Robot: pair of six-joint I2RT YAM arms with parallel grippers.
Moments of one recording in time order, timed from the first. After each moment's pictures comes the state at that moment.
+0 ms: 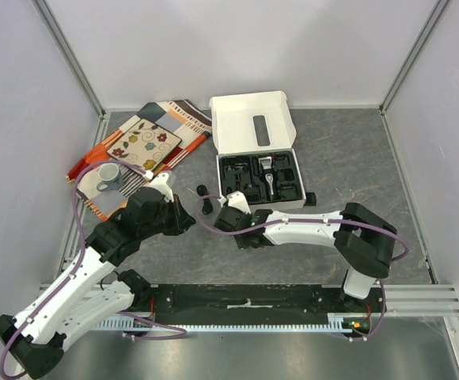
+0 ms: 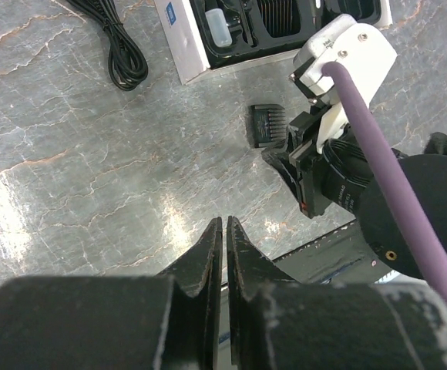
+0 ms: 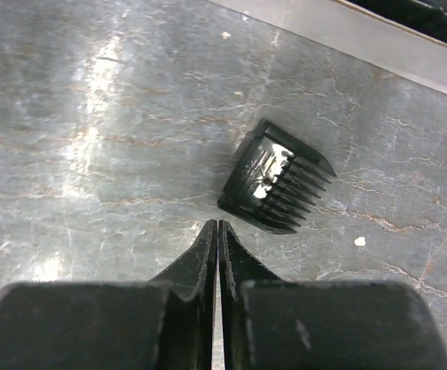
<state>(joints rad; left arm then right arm) -0.63 0.72 0.76 -0.68 0.03 -0.62 1.14 1.74 1.06 -0.51 0.43 0.66</state>
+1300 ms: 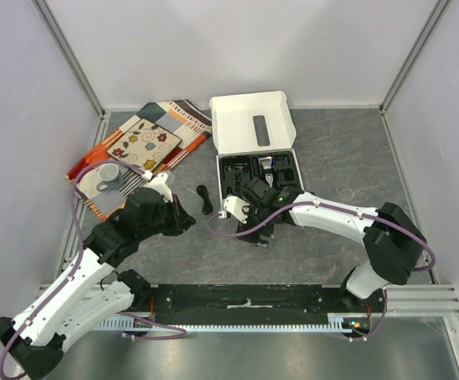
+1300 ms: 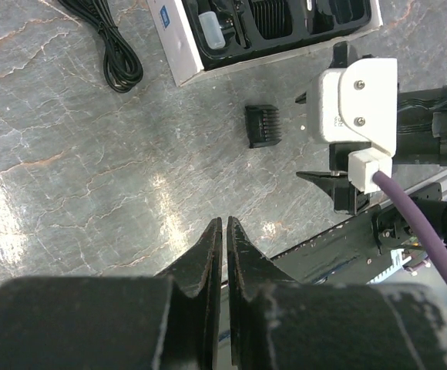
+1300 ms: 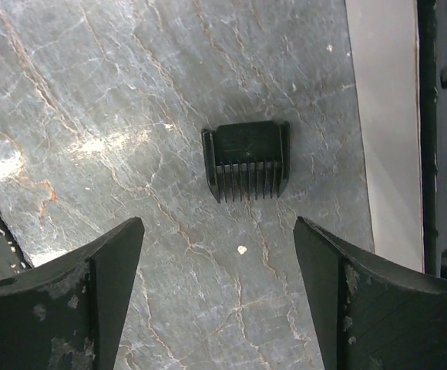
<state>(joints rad) -0.63 0.71 0.77 -0.68 0.04 -0.62 0.89 1.57 1.03 -0.60 -0.15 -0.42</state>
